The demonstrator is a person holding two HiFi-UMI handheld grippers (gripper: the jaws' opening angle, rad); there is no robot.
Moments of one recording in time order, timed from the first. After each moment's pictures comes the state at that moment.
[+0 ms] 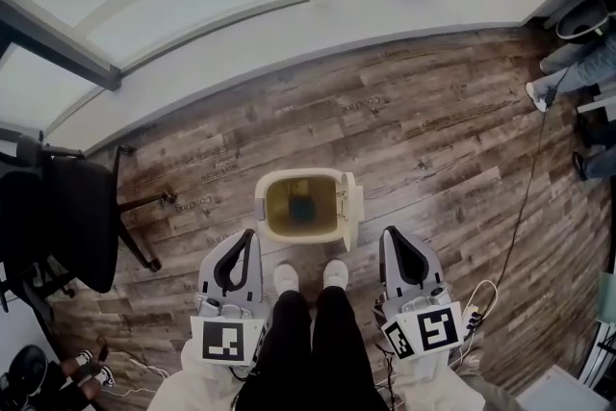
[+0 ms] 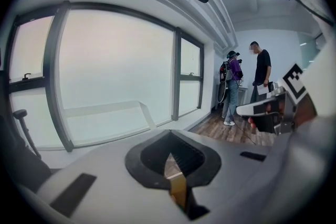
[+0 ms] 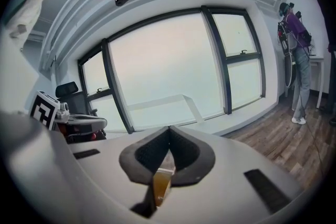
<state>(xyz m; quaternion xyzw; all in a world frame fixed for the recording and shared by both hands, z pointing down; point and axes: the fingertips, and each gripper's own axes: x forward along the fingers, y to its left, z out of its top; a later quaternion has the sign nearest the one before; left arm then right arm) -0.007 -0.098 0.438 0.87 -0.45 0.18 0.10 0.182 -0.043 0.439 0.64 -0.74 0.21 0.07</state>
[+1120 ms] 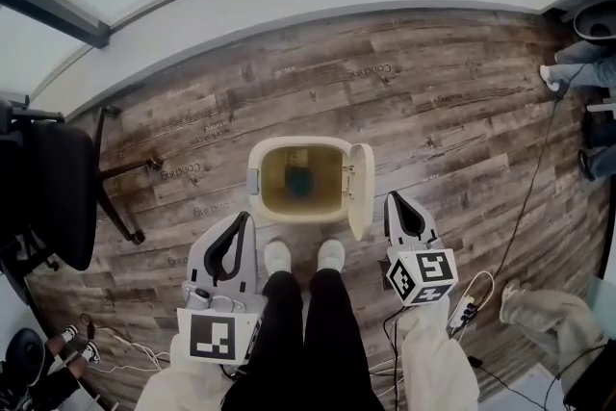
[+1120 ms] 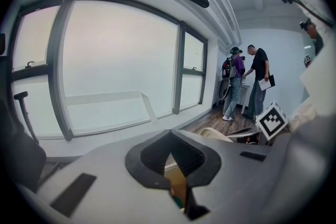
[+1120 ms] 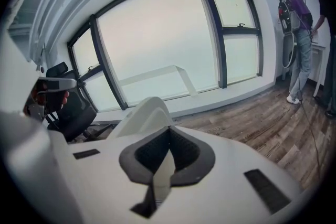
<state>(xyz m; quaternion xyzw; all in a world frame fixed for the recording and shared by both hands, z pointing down) -0.024 -0.087 0.521 0.86 -0.45 0.20 0.14 0.204 -0.045 0.642 0.63 -0.71 0.29 0.15</state>
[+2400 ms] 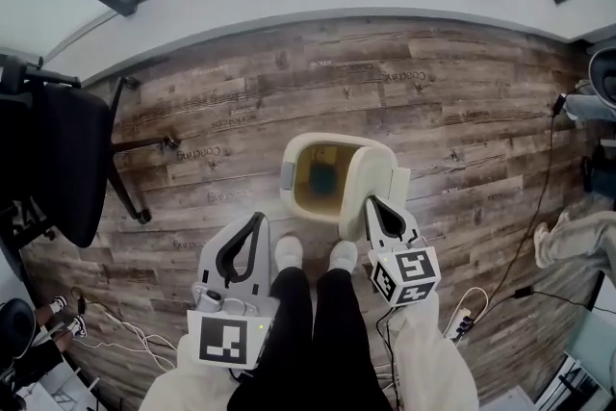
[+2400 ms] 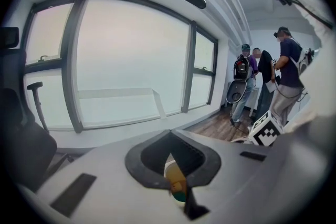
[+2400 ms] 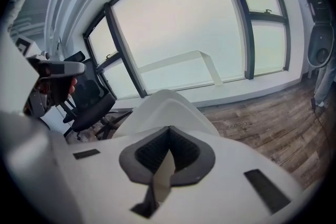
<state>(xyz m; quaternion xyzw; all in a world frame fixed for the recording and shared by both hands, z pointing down) -0.088 -0.095 0.540 0.84 -0.48 0.19 0.16 0.081 -0.073 0.684 0.53 -0.76 0.31 0.19</state>
